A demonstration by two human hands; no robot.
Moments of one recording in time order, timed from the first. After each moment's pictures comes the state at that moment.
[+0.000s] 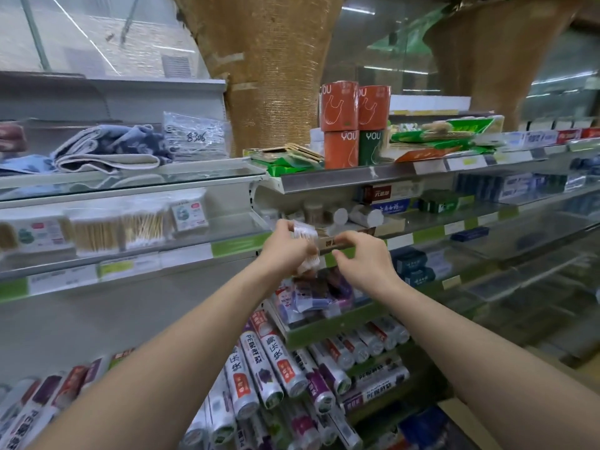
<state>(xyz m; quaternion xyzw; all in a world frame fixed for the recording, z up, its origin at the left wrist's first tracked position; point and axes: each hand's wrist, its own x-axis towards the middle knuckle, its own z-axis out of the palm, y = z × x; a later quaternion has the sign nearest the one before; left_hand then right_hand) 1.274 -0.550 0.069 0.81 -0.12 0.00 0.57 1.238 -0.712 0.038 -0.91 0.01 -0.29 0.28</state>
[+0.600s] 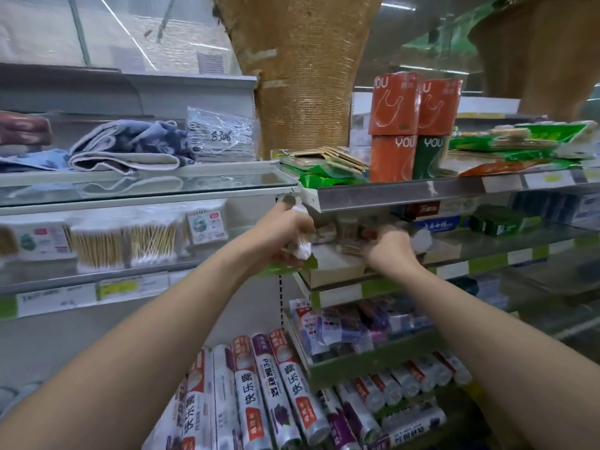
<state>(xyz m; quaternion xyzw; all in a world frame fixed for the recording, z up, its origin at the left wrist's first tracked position) 1.356 -0.504 0.118 0.79 -0.10 -0.03 0.60 1.366 -0.721 0.071 -0.94 0.10 -0.20 0.27</state>
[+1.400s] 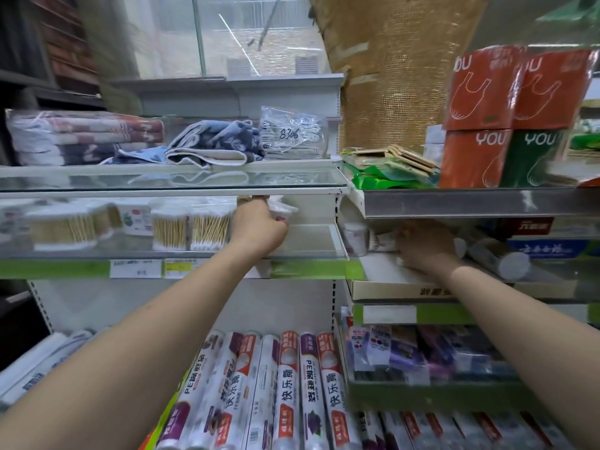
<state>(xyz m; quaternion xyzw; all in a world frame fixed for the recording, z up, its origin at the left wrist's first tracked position) 1.377 -0.444 0.111 0.90 0.12 0.28 0.30 1.470 -0.720 0.062 -0.95 -0.06 -0.26 0.13</state>
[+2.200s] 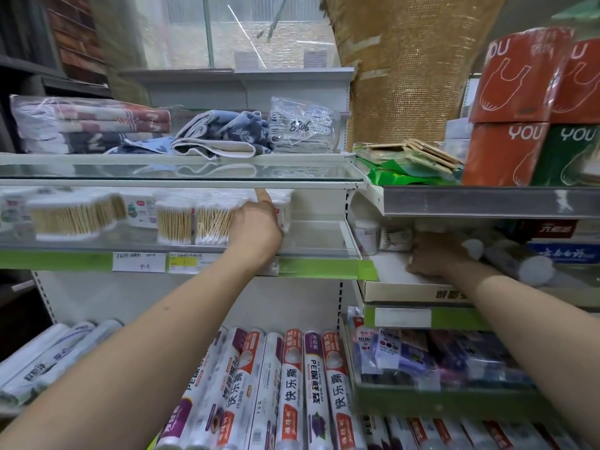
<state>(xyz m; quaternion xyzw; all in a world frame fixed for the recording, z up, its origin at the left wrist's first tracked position) 1.392 -0.421 0.094 0.95 0.14 0.26 0.08 1.519 -0.733 0.037 -0.99 -0.05 -0.10 0.04</state>
